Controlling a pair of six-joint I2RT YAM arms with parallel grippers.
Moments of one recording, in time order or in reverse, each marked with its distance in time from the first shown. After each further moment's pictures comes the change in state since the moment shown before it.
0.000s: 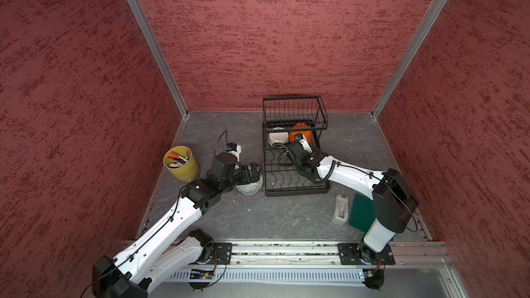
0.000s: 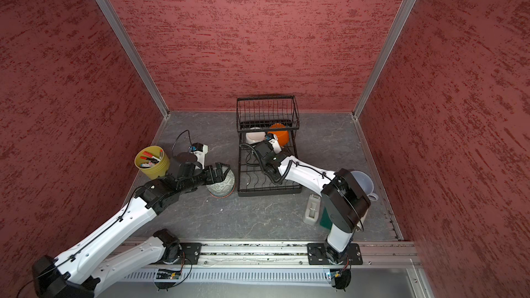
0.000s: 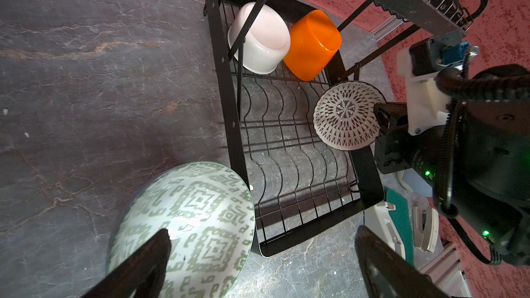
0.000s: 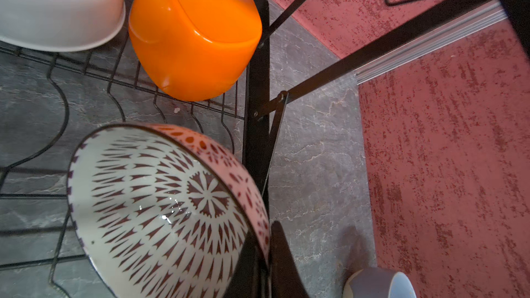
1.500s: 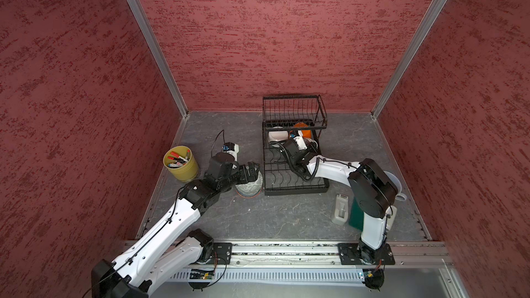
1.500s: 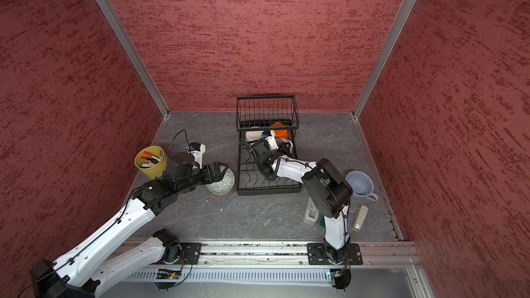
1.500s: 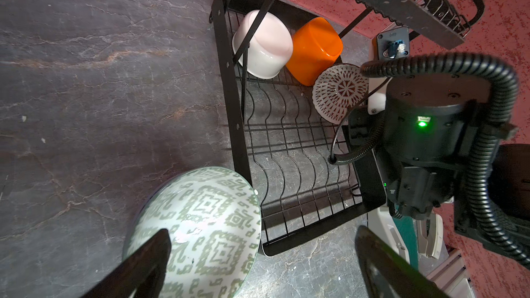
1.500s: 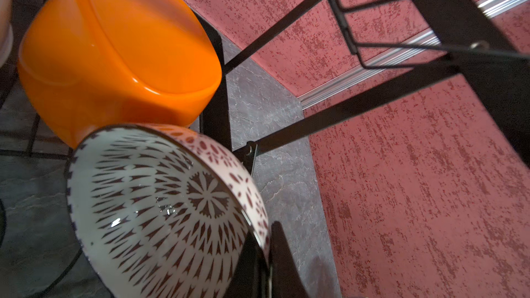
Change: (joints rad) left arm 0.027 -0.020 -0.005 -0.001 0.000 0.018; right arm -0.037 0.192 0.006 0.358 0.278 -0.217
